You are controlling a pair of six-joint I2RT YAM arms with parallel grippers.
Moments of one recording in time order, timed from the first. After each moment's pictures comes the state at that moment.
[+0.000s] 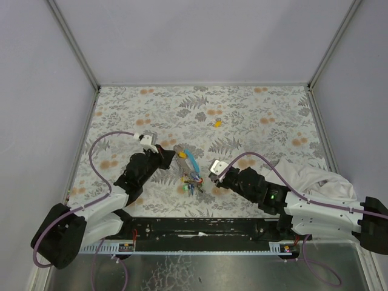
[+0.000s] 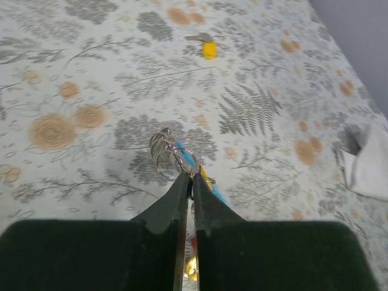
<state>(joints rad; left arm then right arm) -0.54 1.01 0.25 0.59 -0.01 -0.47 1.14 0.92 0.46 0.20 0.28 -0.35</state>
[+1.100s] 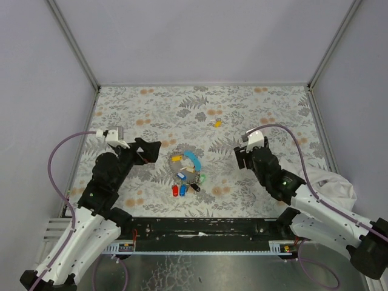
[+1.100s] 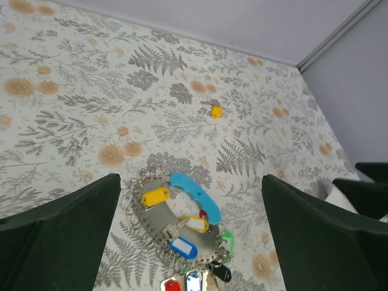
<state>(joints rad) -0.42 0.50 0.53 -0.13 -0.09 -0.50 0.80 0.87 0.53 -0.08 0.50 -0.01</state>
